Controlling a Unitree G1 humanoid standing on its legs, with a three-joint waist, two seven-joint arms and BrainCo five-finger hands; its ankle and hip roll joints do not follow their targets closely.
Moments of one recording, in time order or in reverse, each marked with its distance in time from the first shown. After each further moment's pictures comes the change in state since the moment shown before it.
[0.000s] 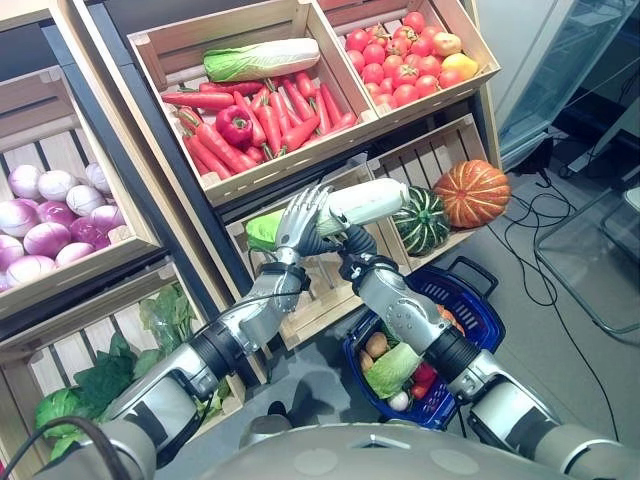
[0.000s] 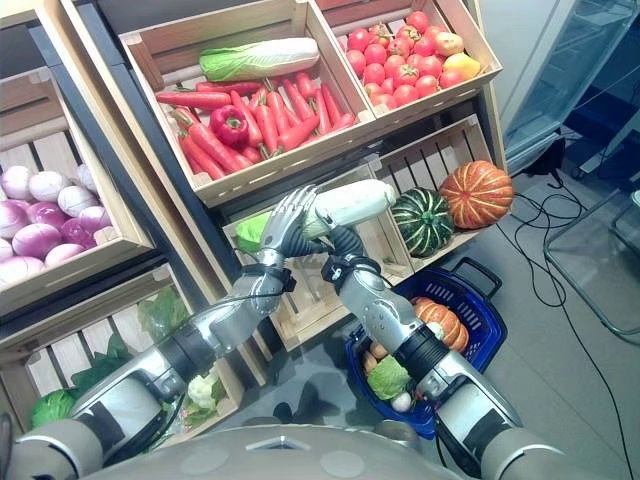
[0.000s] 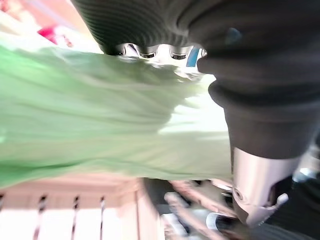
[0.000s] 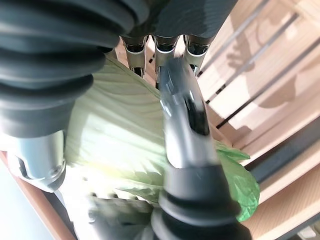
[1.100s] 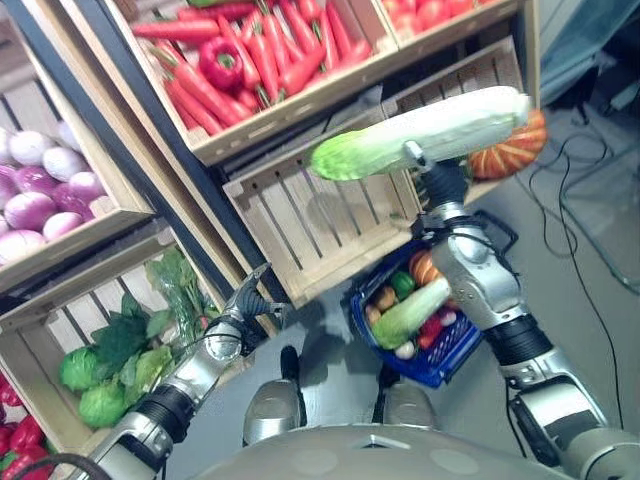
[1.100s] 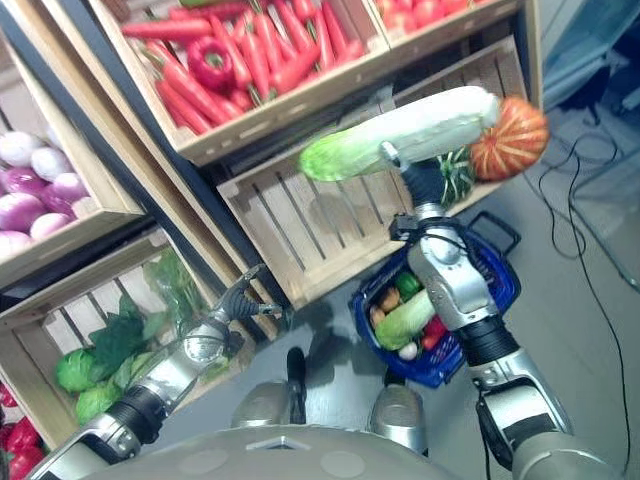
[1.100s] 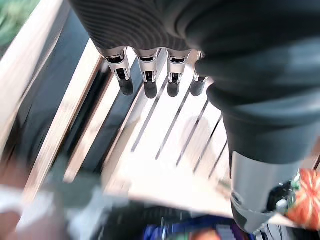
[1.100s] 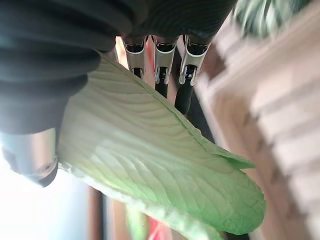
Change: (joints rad) left arm 0.323 0.165 0.206 0.053 -0.366 -0.265 -0.339; right arm 0.030 -0.258 -0.431 -0.225 -0.563 -0.109 0.082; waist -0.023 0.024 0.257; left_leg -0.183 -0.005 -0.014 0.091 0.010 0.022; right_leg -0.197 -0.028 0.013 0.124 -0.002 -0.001
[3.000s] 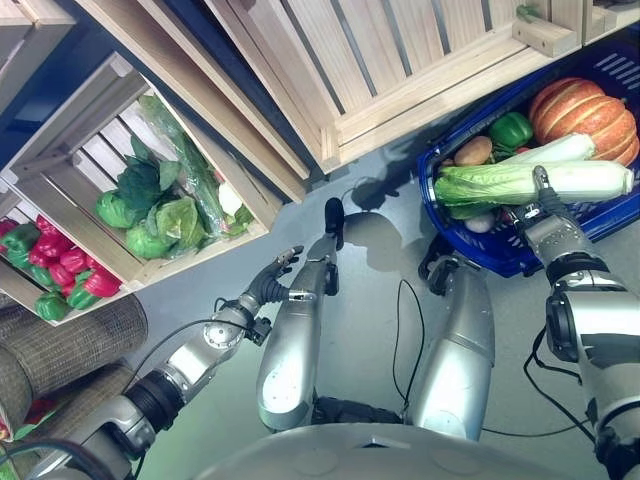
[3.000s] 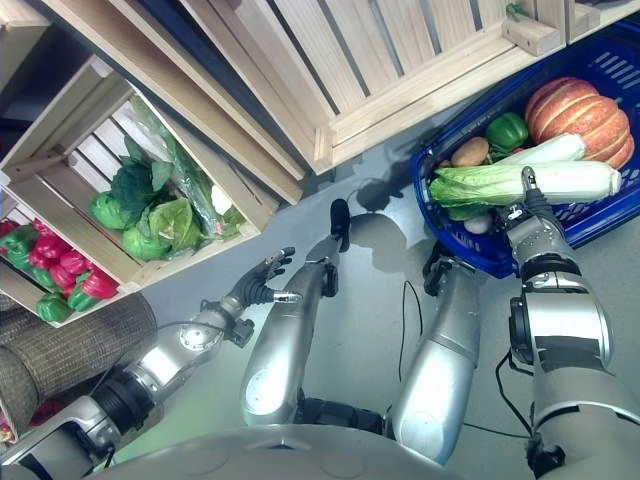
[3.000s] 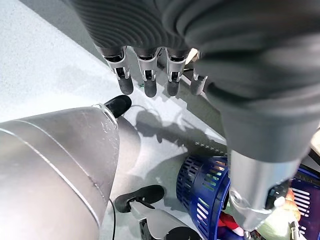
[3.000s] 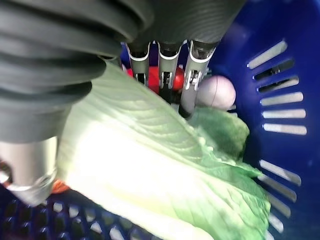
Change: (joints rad) left arm -0.065 0.112 -0.212 -0.162 -0.323 -0.076 -0.026; right arm -0.480 -0.126 -0.232 1.265 0.527 0.196 0.114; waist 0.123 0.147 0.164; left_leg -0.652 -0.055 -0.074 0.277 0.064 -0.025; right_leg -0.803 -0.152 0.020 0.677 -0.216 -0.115
